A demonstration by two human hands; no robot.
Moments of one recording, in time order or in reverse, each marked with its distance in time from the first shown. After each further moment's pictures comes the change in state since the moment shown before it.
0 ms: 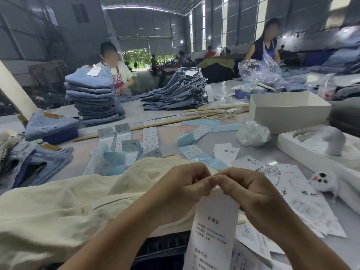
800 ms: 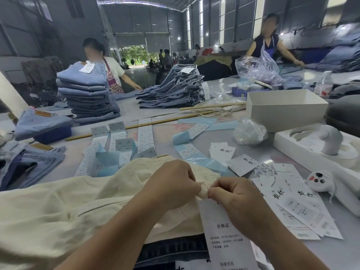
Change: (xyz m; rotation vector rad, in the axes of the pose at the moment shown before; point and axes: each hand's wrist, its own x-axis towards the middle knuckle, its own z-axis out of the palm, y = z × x) left_hand 0.035 -0.003 0.006 0.375 0.089 -0.277; right_hand 0.011 0.026 0.006 -0.211 0.148 0.225
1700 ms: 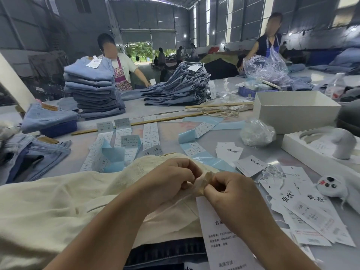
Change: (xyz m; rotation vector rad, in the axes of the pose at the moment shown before) left_hand -0.003 -0.024 -0.017 -0.726 -0.198 -0.024; right_hand 0.008 -0.011 0.028 -0.366 0.208 -0.121
